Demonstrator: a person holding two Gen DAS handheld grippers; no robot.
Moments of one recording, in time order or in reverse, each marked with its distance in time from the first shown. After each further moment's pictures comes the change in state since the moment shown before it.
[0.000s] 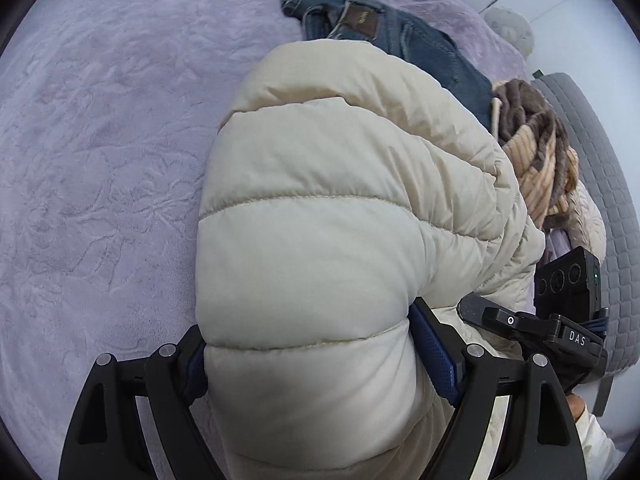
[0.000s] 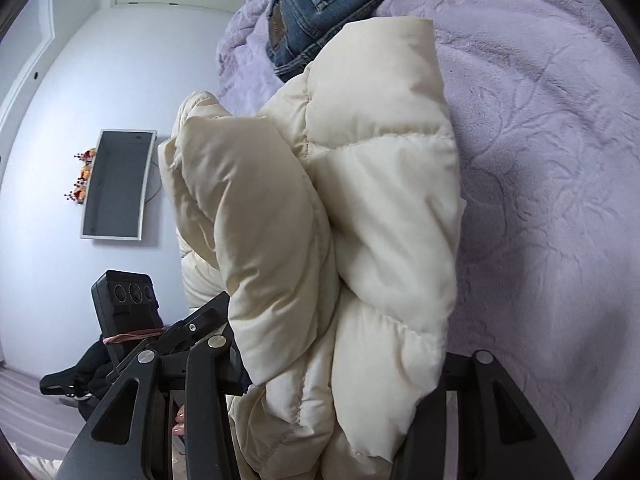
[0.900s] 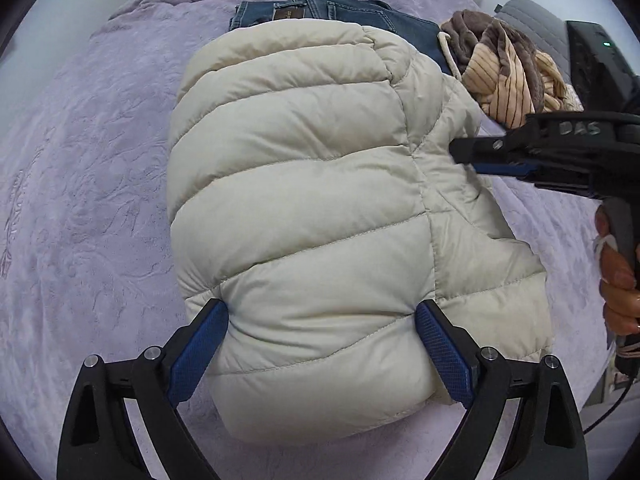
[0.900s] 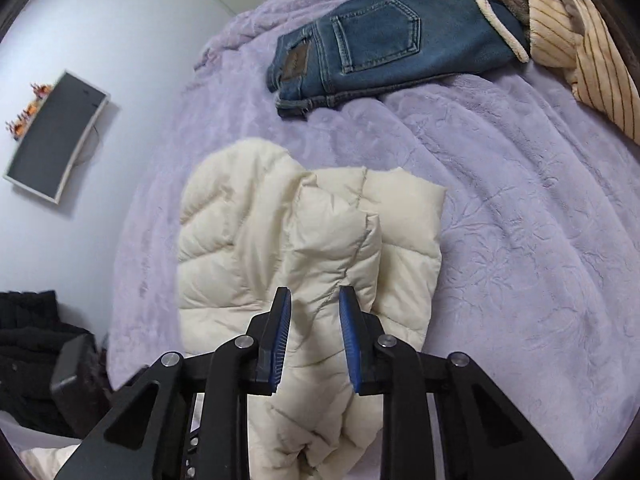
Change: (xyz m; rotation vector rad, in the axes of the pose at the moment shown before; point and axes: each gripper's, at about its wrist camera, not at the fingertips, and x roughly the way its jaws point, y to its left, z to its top) left arm -0.030 -0.068 -0.104 0.332 -0.092 0.199; right arm -0.051 0.104 -0.042 -0.268 -0.112 -0.458
